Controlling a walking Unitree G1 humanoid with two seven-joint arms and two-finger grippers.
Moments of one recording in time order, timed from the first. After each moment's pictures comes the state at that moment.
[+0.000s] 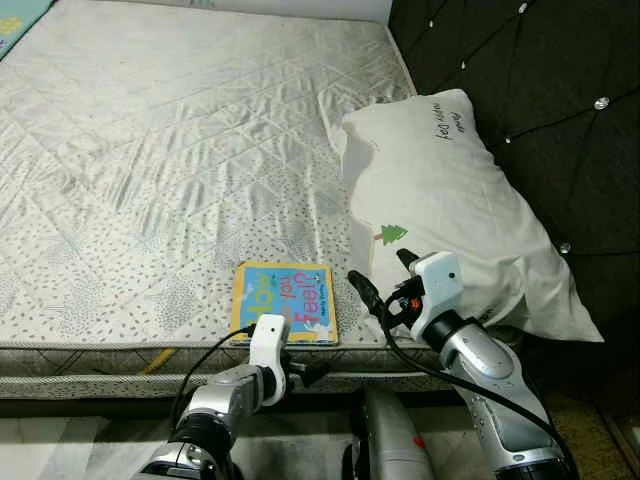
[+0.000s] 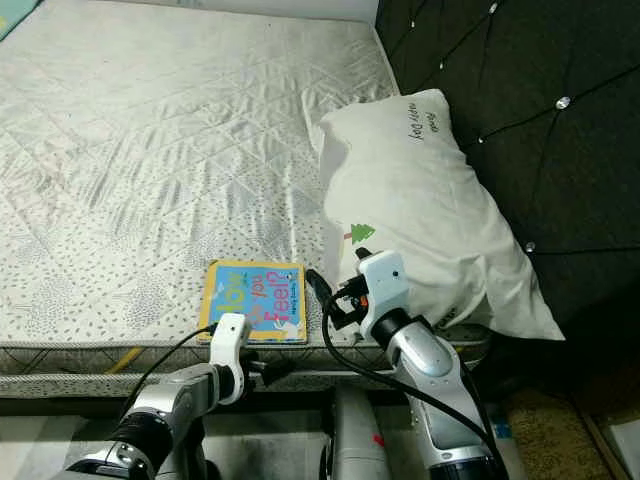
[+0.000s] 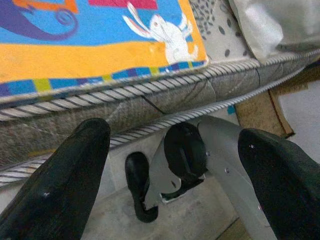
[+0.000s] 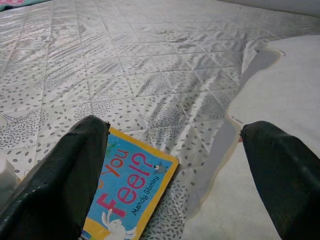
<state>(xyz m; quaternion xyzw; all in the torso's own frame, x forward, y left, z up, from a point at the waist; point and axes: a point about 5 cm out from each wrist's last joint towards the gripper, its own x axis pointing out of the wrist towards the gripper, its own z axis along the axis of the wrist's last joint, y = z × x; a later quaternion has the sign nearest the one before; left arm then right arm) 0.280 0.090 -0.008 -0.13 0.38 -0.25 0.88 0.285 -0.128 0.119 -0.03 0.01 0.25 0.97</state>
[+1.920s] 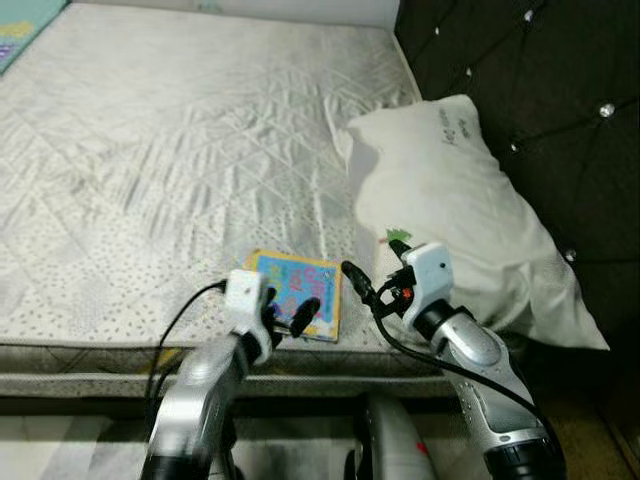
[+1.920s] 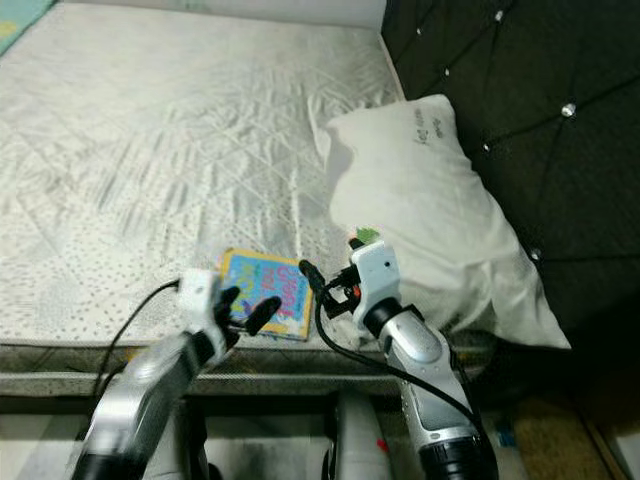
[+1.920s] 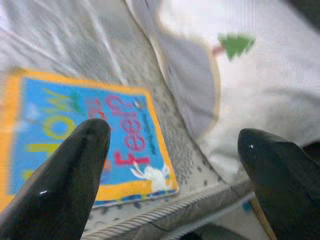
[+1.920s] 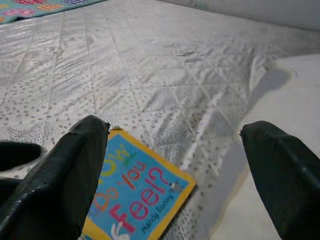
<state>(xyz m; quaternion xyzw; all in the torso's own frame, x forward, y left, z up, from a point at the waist) 0.274 0.105 0.077 -0.12 0.14 -0.23 0.96 0.298 -0.121 0.119 -0.03 -0.01 0.26 0.97</state>
